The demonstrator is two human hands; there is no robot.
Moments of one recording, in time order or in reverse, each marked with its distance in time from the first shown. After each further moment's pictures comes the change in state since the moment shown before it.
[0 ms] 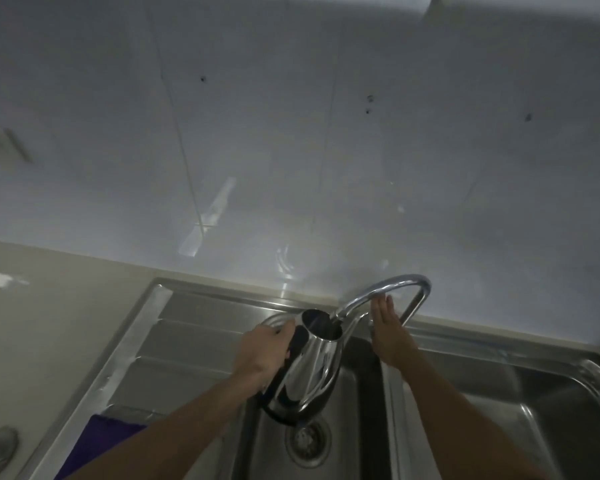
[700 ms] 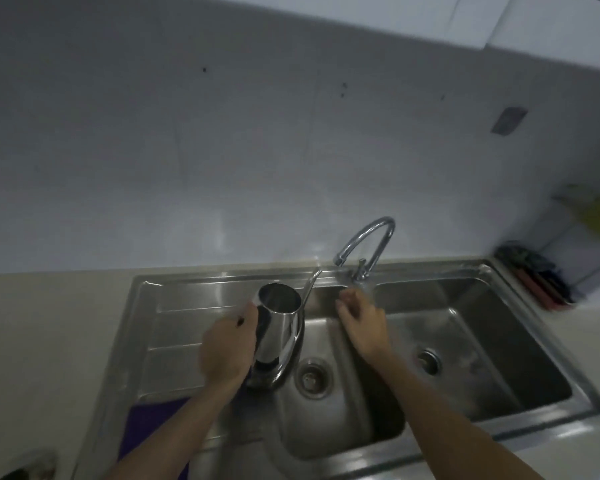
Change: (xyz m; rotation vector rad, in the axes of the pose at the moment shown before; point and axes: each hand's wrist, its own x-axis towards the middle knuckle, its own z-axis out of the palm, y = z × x) left_hand -0.044 -0.095 -0.102 -0.108 0.035 0.123; right_hand -0.153 -0.191 -0.018 0.573 0.503 0.334
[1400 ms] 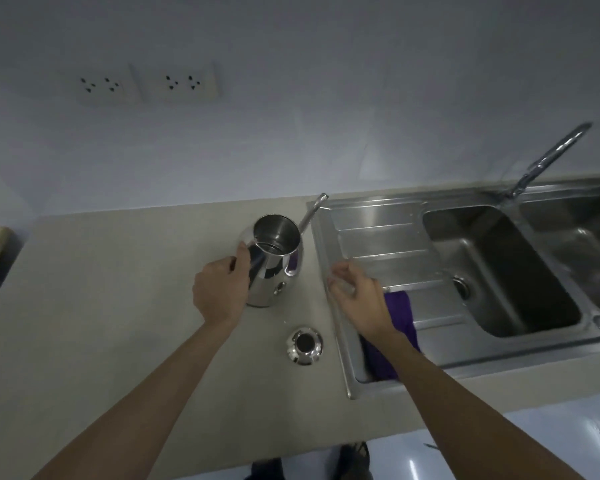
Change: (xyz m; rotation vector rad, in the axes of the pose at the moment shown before) left_hand 0.081 -0.198 -0.373 0.119 0.250 0.073; right_hand -0.195 -0.253 0.316 0.177 -0.173 -0.005
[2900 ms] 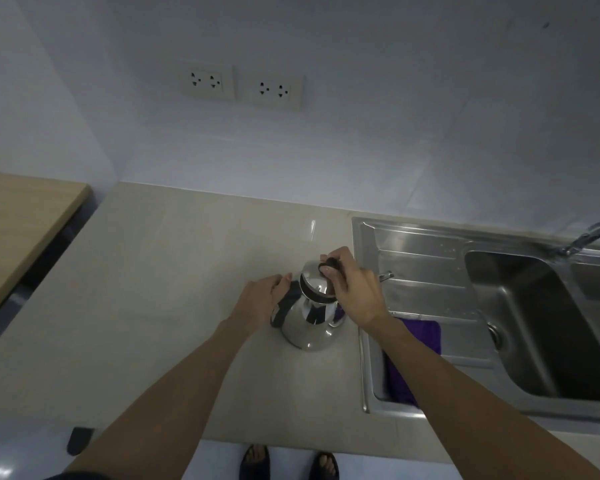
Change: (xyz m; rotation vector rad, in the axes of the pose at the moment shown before) left_hand -0.010 -0.057 -0.020 0.022 -0.486 0.139; right_hand 0.018 -0.069 0.044 -0.288 -0.153 -0.301
